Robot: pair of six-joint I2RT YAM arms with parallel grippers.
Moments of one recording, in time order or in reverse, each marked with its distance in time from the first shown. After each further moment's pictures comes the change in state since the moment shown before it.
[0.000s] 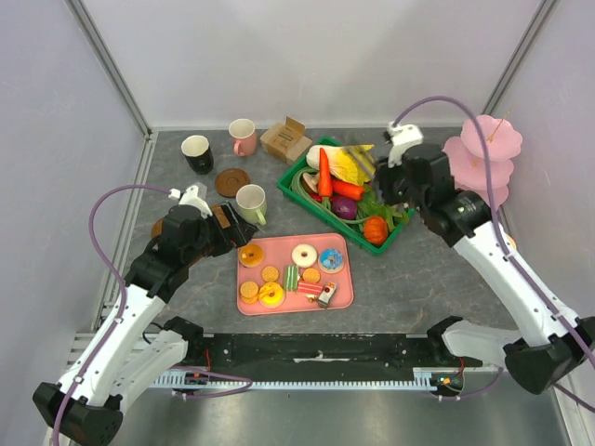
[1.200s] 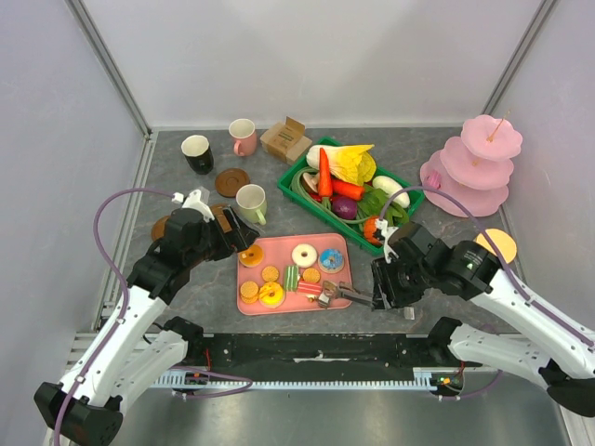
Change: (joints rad) left arm 0.000 -0.012 -0.037 0.000 0.026 0.000; right arm 0.438 -0.290 -0.253 -0.607 -0.332 0.460
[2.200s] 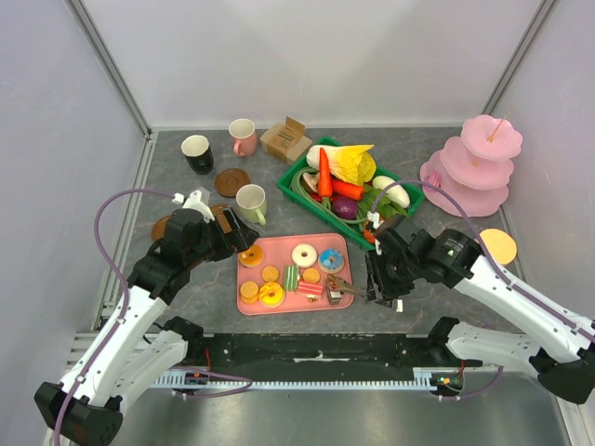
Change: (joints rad) left arm 0.000 -0.001 -0.007 0.000 0.000 0.000; right arm 0.000 0.121 0.022 0.033 0.018 0.068
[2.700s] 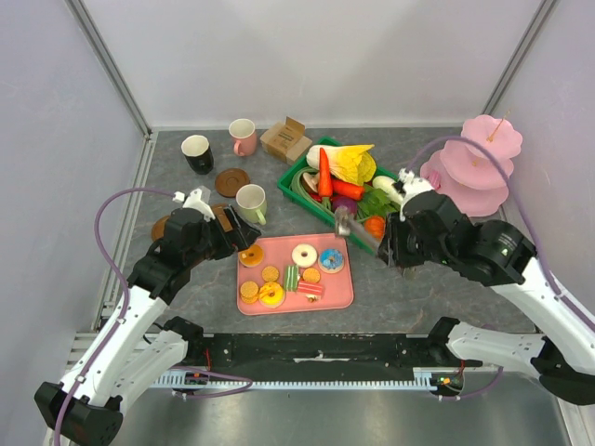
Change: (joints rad) left arm 0.000 0.000 0.000 0.024 0.015 0.000; right arm 0.002 -0.020 0.309 -0.062 0.233 -0.006
